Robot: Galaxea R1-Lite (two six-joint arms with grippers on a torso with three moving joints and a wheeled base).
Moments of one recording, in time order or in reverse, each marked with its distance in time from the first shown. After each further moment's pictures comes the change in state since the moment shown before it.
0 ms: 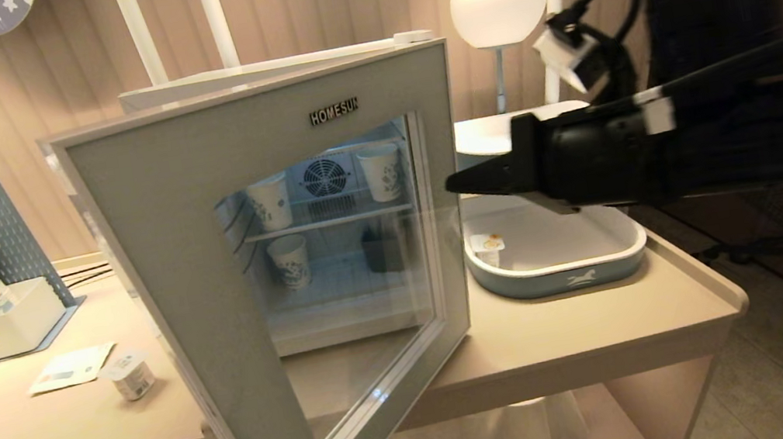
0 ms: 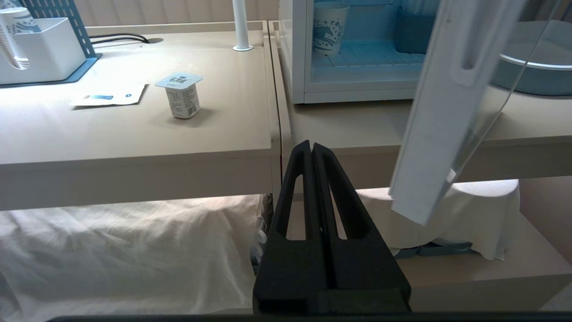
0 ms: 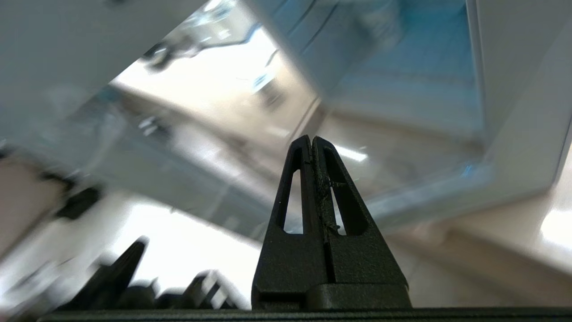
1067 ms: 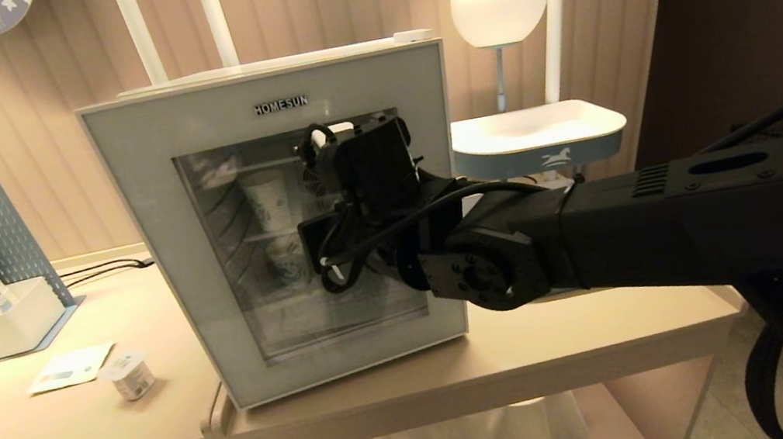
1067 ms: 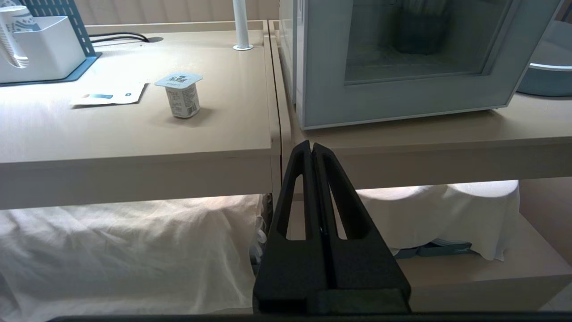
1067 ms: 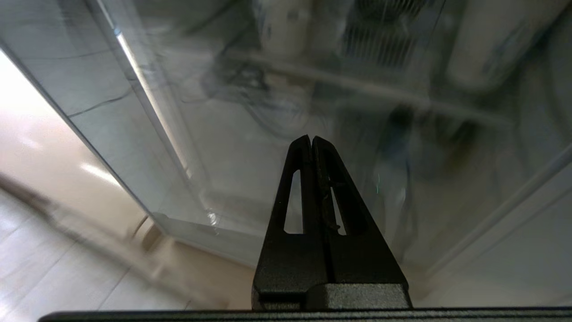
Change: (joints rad) left arm 0.000 0.000 0.000 0.000 0.000 -0.003; right arm 0.227 0.596 -0.636 0.017 -0.597 -0.422
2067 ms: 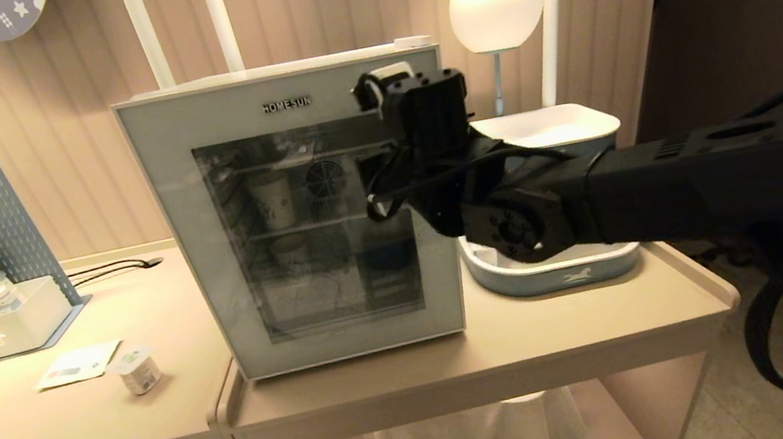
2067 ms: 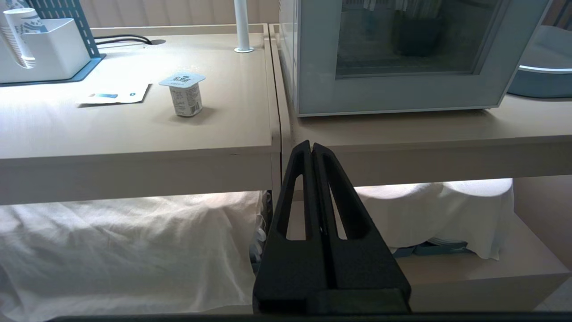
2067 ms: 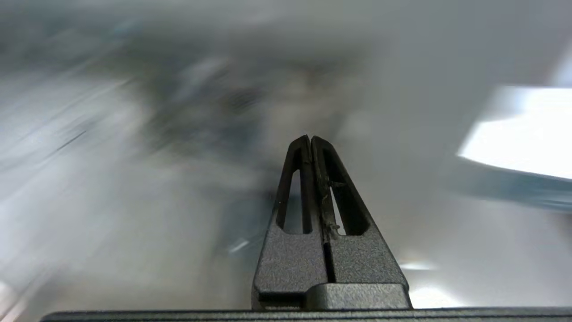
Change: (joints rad) left arm 0.000 0.000 0.000 -0.001 0.000 -0.004; right arm -0.187 -0.006 0.008 -0.170 -0.220 -0.165
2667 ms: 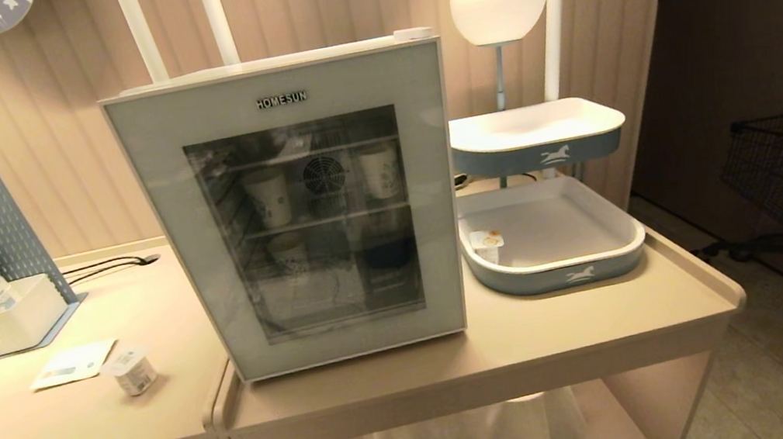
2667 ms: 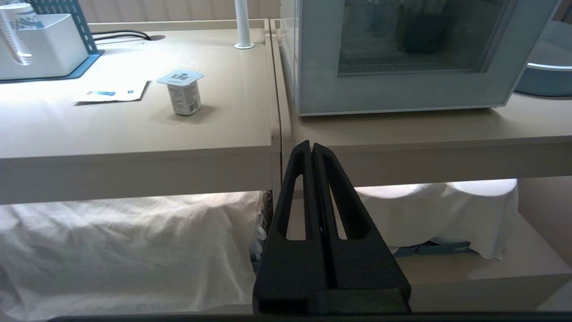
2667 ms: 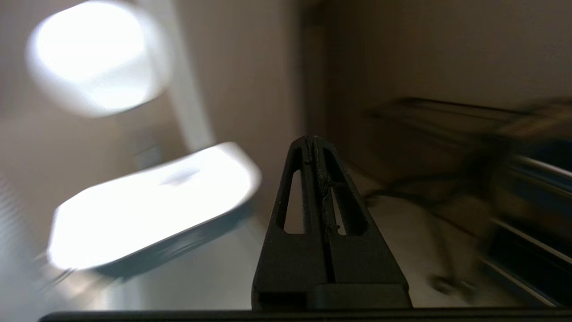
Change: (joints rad) left arm 0.001 0.000 0.000 0.000 0.000 -0.001; right arm -0.348 -0.821 0.557 -0.017 -0.253 -0.055
